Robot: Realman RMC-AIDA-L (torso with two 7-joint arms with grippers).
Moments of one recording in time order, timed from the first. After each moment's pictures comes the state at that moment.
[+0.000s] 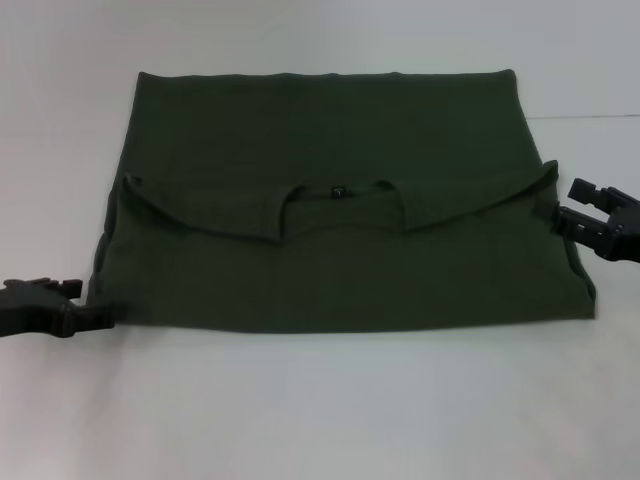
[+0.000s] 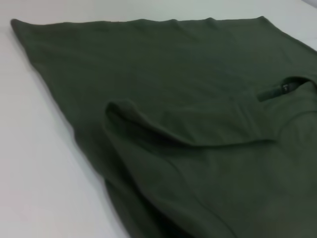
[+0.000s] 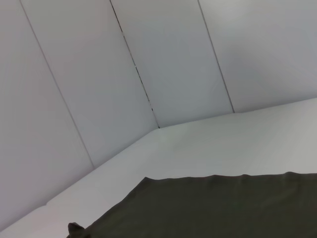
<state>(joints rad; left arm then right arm) -0.53 -2.11 0.40 0.82 2.46 1.29 -1.66 0.46 2.09 -0.27 -0.56 -1.96 -1.43 1.33</state>
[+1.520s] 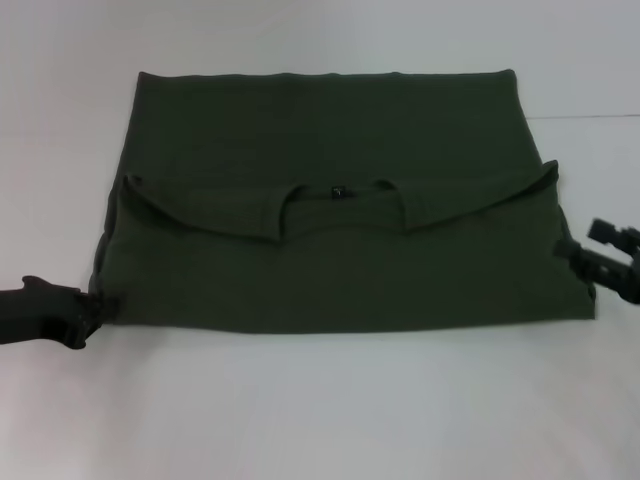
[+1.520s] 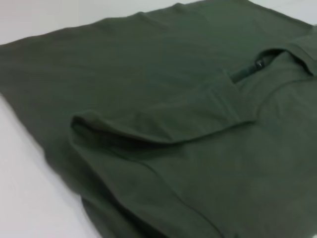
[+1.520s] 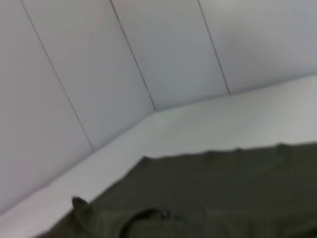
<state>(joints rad) -0.52 -2.15 0.49 0.88 2.47 1.28 -1.56 0.39 2.07 -0.27 -0.56 -1.98 -1.49 1.34</state>
